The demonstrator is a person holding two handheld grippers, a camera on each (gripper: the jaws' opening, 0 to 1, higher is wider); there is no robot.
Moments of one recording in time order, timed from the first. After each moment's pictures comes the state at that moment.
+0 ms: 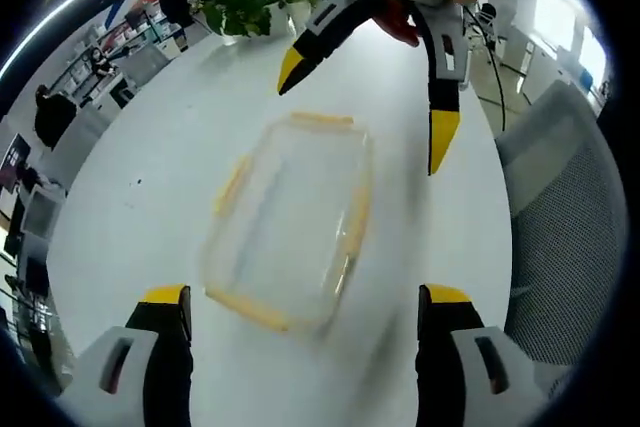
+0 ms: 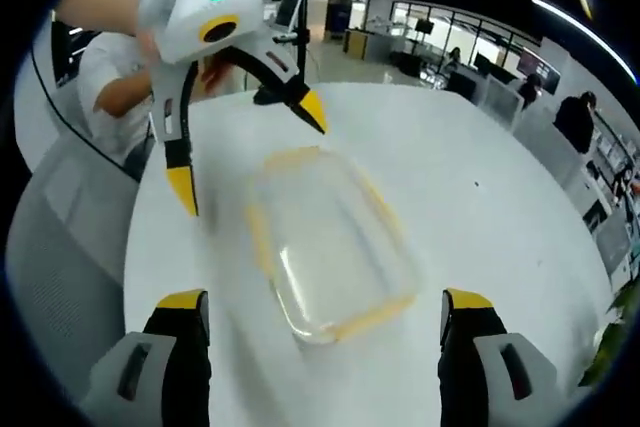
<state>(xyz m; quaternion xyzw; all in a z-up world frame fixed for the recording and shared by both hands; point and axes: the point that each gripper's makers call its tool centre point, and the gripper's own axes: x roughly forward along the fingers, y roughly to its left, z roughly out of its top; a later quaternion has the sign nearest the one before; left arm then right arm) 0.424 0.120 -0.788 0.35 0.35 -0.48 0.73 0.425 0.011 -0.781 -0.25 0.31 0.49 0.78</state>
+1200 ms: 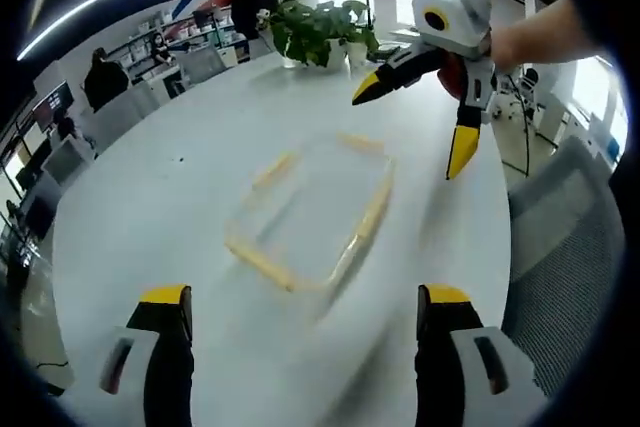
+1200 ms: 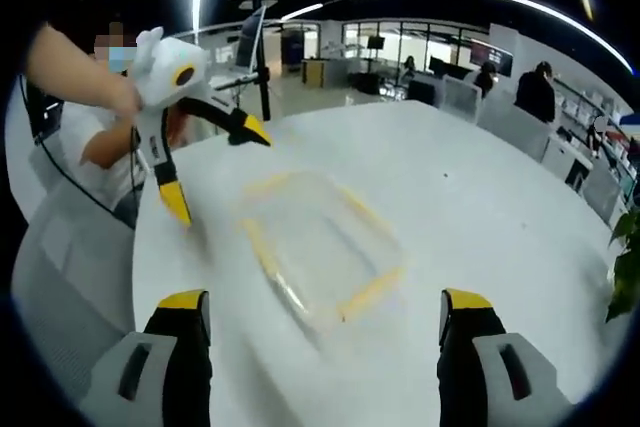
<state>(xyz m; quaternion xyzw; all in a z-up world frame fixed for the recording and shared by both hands) 0.419 0.151 -0.774 0.23 0.31 -0.41 0.83 0.416 -0.006 -0.766 -0.16 0.28 0.44 0.84</state>
